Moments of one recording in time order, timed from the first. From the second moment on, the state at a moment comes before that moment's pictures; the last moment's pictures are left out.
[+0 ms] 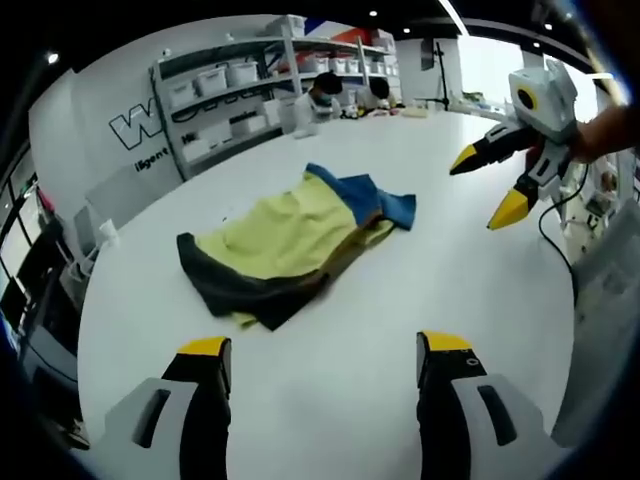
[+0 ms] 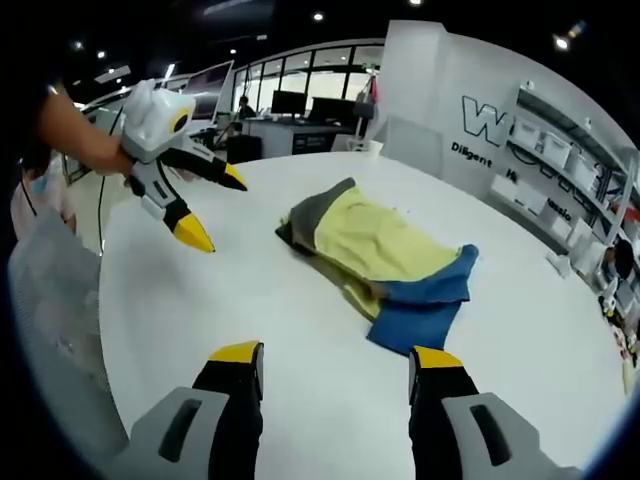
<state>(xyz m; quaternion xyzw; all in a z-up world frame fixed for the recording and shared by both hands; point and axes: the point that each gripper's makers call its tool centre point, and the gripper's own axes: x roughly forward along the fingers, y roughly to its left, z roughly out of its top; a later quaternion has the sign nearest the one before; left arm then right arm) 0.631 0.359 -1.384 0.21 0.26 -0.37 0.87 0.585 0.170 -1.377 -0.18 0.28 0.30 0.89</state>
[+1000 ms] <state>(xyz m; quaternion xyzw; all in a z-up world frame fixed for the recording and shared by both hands) 0.659 0.343 -1.385 0.20 0.28 -0.39 0.85 0.640 0.174 -1.385 -0.24 0.28 0.34 0.86</state>
